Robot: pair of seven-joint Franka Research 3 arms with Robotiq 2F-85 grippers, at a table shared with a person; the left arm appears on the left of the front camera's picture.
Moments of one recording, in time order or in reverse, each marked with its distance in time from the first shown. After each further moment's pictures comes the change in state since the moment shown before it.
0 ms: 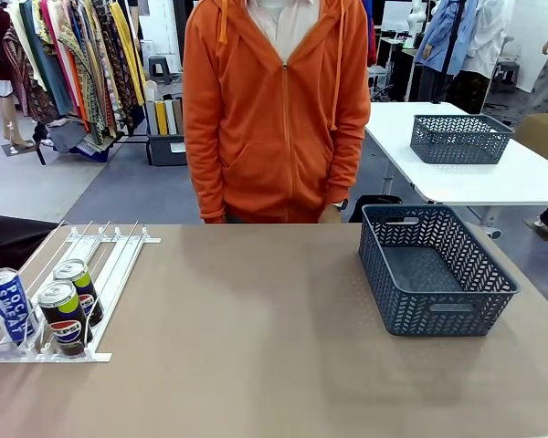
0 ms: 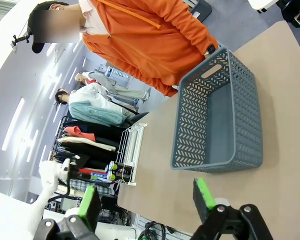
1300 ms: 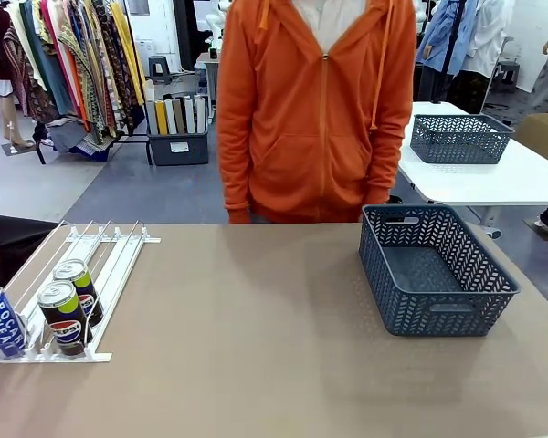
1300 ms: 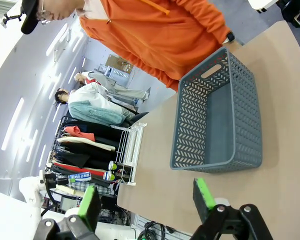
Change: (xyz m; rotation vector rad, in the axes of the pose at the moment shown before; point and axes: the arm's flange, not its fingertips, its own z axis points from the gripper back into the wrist) left arm -0.074 -0.028 0.111 0.002 -0.316 -0.084; right arm 0.000 0.000 0.000 -0.002 0.001 0.001
